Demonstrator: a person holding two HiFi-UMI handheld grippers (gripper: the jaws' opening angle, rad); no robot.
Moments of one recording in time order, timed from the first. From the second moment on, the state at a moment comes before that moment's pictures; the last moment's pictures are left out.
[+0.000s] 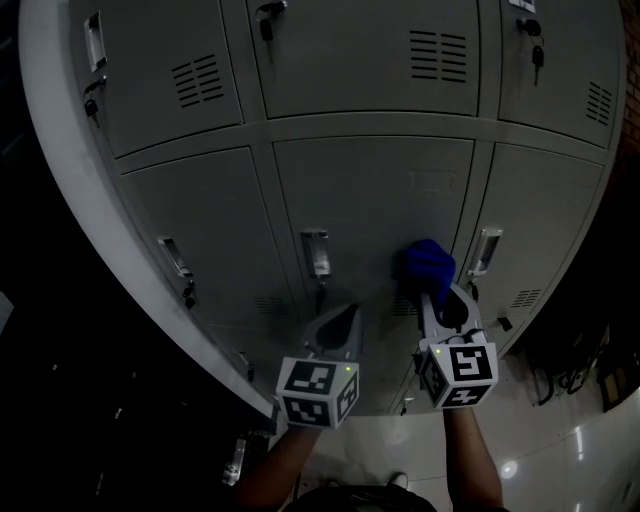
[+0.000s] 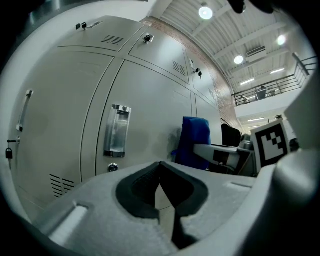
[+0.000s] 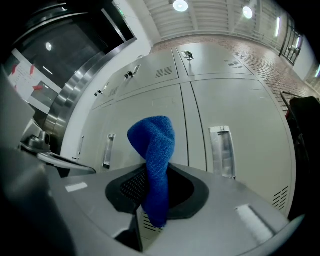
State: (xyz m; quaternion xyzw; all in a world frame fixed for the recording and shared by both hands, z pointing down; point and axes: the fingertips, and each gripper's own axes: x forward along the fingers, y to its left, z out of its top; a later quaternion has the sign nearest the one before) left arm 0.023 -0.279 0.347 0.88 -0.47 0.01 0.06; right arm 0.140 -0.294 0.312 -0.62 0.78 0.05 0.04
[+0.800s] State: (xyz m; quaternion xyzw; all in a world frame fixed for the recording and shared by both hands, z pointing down) left arm -0.099 -0.272 0.361 0.84 -0.53 0.02 0.06; right arm -0.042 -0.293 0.359 -0.51 0.86 0.02 0.03
